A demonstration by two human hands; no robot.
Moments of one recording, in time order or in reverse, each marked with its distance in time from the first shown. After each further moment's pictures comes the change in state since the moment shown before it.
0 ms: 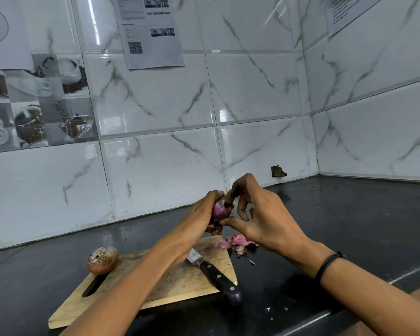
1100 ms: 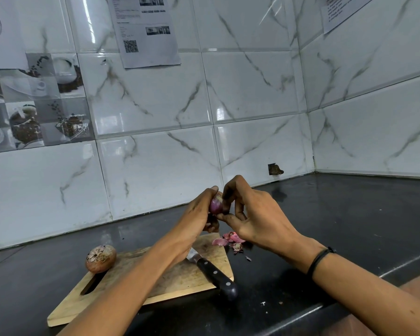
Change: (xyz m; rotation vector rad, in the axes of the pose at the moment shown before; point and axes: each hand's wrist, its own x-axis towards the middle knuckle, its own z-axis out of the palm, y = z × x) left_hand -0.001 0.000 0.005 -0.077 0.049 0.013; right_hand -0.001 0.002 0.004 -0.074 -0.038 -0.002
